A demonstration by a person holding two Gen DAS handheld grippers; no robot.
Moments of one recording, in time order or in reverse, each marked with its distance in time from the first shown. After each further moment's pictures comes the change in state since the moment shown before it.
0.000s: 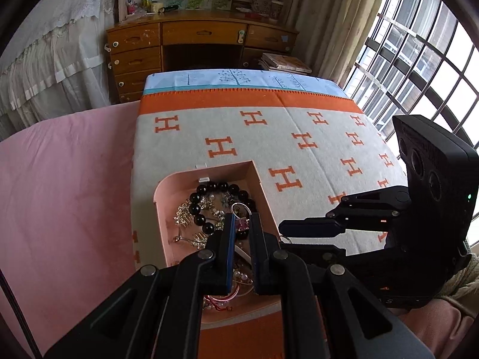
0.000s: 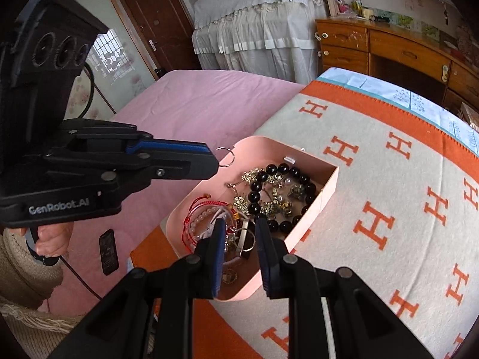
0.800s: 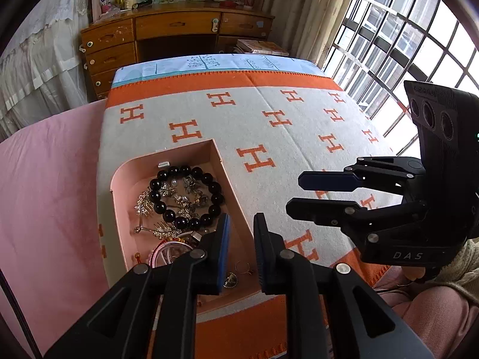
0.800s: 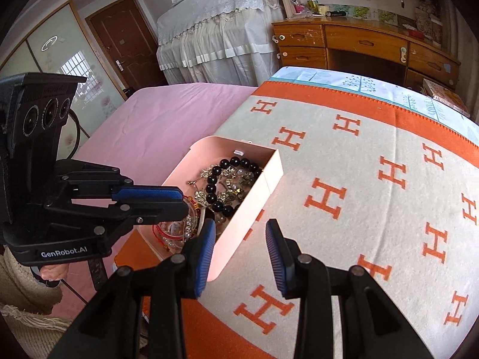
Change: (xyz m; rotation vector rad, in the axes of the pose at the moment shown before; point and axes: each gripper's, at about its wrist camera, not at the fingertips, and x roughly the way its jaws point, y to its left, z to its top) left arm 0.023 -0.036 -0.013 0.077 0.049 -0.059; right arm -0.038 -0.028 -0.027 0.130 -0.065 -0.117
